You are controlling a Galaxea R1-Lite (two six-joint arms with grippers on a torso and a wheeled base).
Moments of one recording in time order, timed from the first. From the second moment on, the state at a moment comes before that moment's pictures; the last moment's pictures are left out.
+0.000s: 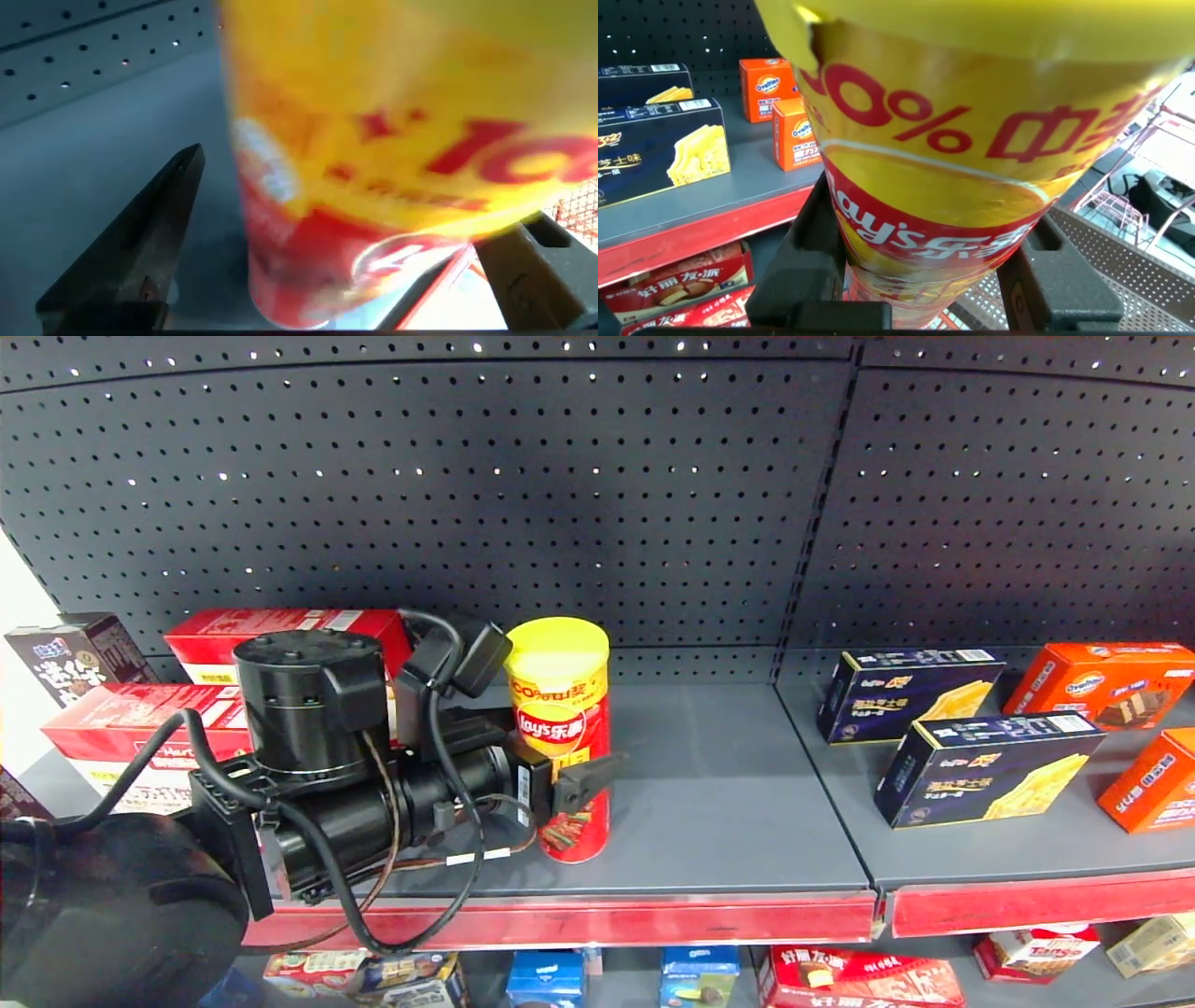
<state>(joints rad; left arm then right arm) -0.57 1.69 -0.73 -0.76 -0.16 -0.06 -0.33 0.21 -0.83 0.47 -0.30 -0.18</state>
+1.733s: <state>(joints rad) -0.57 1.39 -0.62 -0.74 -0.15 -0.06 -0.33 0.20 -0.81 0.47 -0.30 -0.19</state>
